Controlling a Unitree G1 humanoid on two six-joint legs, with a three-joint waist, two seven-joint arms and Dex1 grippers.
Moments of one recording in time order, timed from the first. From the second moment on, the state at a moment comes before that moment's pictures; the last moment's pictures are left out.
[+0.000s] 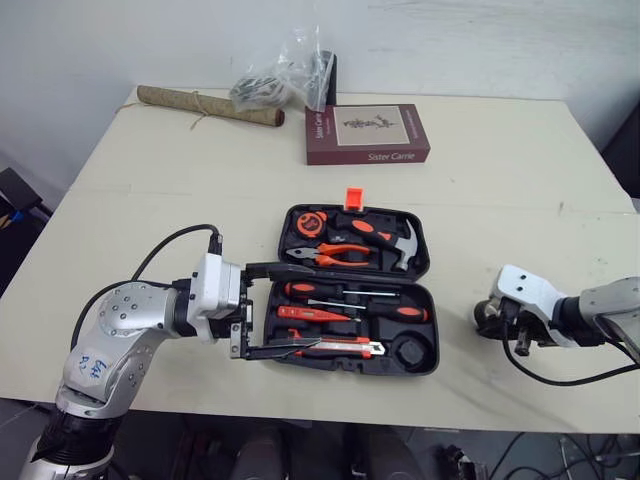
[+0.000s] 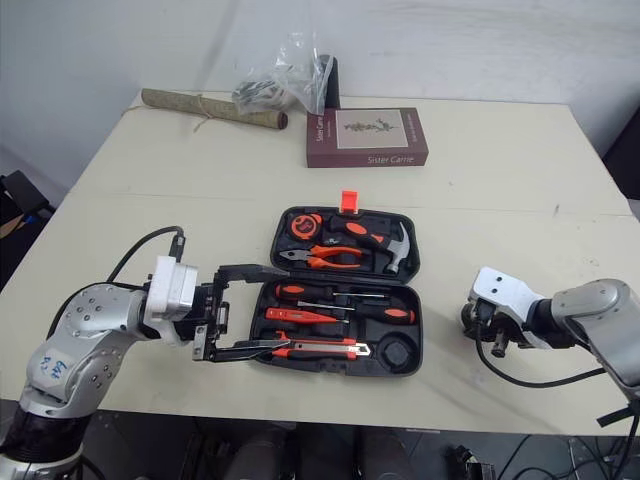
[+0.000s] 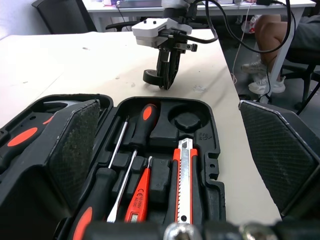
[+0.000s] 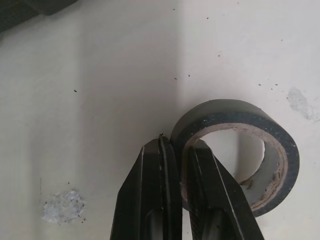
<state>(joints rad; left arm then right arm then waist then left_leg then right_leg) -0.20 0.67 0.02 -0.46 -0.62 0.29 -1.03 -0.21 -1.21 0.11 -0.20 0.30 0.67 1.10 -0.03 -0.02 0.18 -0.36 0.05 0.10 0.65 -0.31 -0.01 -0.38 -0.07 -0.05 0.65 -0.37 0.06</state>
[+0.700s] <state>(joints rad) -0.17 0.67 0.00 -0.43 -0.59 0.23 -1.08 -0.53 -1.13 0.43 -0.51 0.40 0.84 1.34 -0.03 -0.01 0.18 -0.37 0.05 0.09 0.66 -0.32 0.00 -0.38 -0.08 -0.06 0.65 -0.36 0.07</state>
